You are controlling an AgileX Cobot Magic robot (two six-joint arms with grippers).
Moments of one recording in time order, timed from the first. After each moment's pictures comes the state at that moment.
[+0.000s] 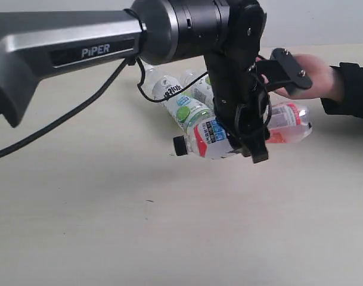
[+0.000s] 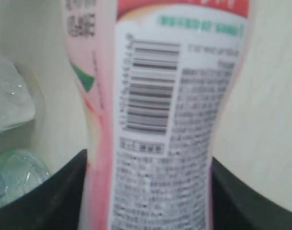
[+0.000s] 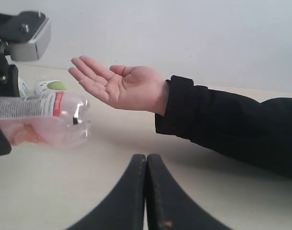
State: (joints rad) left arm -0.93 2.28 -1.97 -0.06 1.06 0.51; right arm 0.25 0.01 -0.01 -0.08 0.30 0.00
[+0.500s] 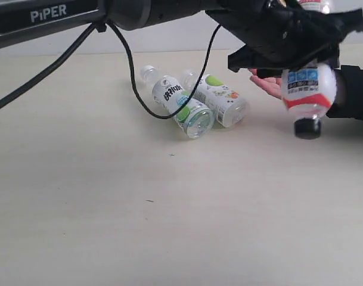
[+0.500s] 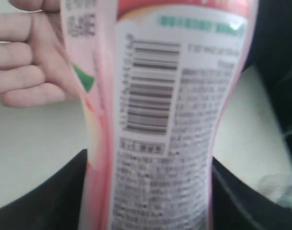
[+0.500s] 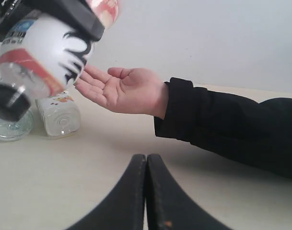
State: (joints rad) left arm -0.92 2.17 -1.97 -0.36 0.64 -0.41; right arm 0.25 0.01 -0.01 -0.08 0.30 0.00
